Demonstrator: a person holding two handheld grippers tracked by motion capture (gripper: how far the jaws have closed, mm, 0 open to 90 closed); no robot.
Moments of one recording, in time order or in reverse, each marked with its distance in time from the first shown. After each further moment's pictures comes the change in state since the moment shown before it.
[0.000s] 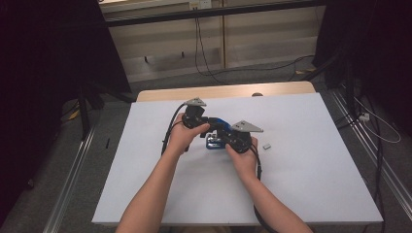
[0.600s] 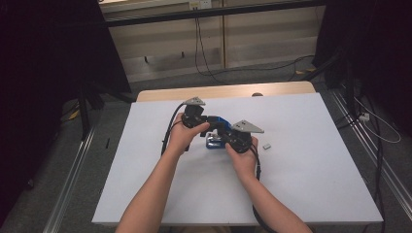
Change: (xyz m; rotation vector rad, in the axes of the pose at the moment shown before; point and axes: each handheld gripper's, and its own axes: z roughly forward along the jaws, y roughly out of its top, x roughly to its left) left arm 0.001 0.000 0.000 -0.026 0.009 -0.012; right arm 0.002 0.002 -0.002 -0.043 -0.015 -0.003
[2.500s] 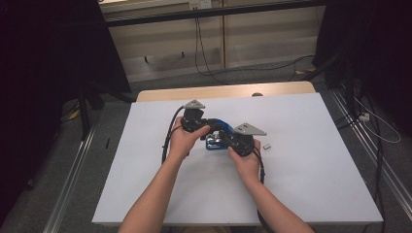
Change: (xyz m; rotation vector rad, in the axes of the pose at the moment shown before) left arm -0.015 -0.006 -0.008 -0.011 0.070 -0.024; right arm 0.001 -0.004 -0.011 0.034 0.011 -0.011
